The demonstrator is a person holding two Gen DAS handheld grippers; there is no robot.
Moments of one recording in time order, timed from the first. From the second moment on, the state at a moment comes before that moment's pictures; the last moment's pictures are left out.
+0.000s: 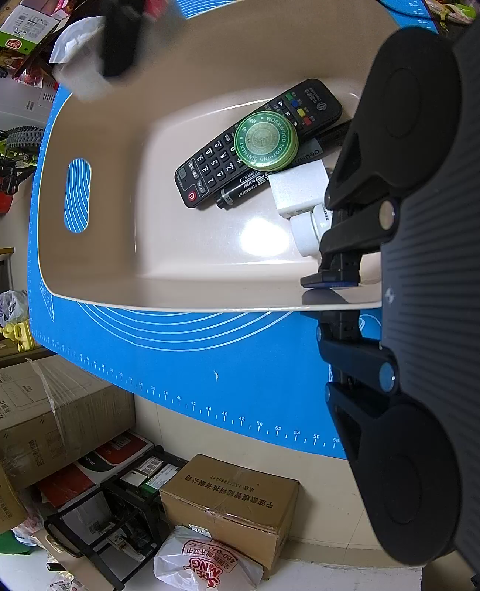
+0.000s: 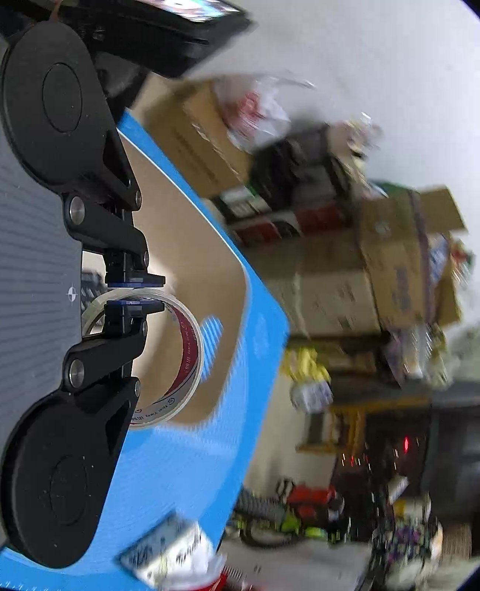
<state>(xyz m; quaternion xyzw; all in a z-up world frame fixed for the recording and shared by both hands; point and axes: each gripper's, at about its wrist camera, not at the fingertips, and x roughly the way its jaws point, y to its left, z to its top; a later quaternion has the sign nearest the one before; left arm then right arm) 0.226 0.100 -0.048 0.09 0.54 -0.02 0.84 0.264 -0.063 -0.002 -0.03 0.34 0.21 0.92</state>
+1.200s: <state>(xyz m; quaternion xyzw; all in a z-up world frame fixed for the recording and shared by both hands) 0.227 0.099 -0.049 0.08 0.54 -0.02 0.84 0.258 -0.157 -0.006 -0.02 0.36 0.13 0.92</state>
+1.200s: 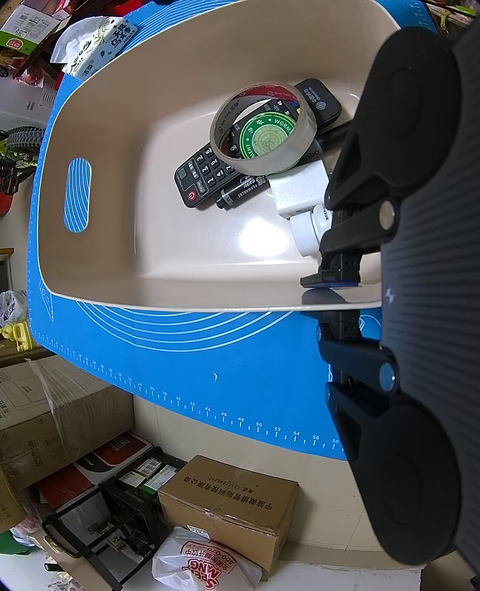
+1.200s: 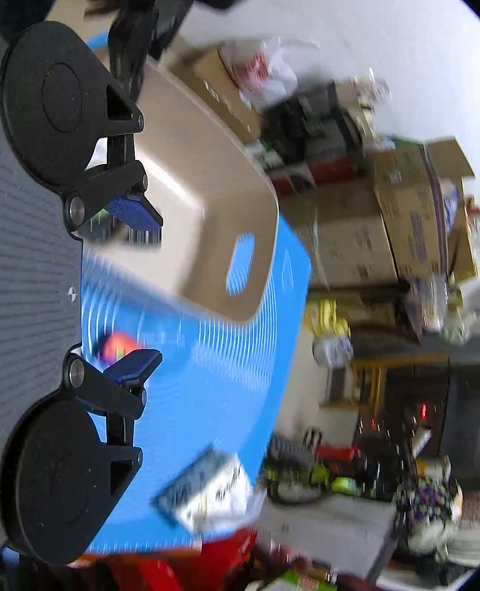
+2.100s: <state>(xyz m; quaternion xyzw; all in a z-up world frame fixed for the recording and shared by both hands) 0.228 0.096 -0.051 0.08 0.54 -0.02 0.84 0.297 -0.195 -0.143 0.01 0.44 0.09 0.90</state>
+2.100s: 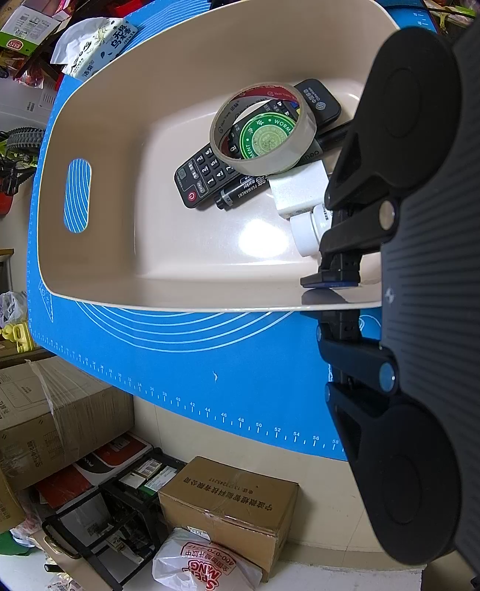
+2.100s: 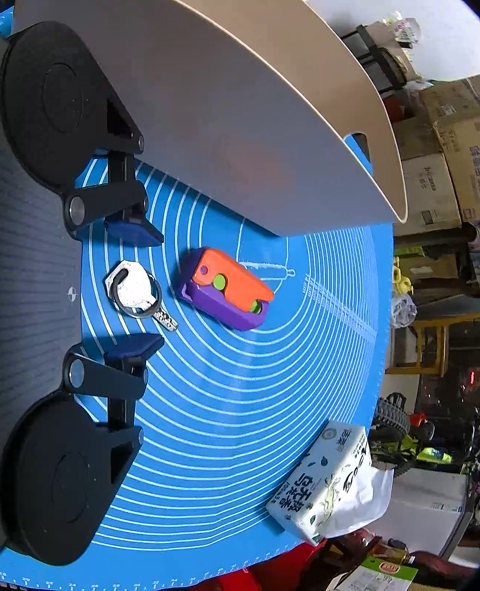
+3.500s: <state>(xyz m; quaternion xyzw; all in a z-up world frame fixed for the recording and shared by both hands) 0.228 0.096 -0.052 0.08 0.54 -0.02 0.84 0.246 -0.119 0.024 -0.02 0.26 0.21 0.94</state>
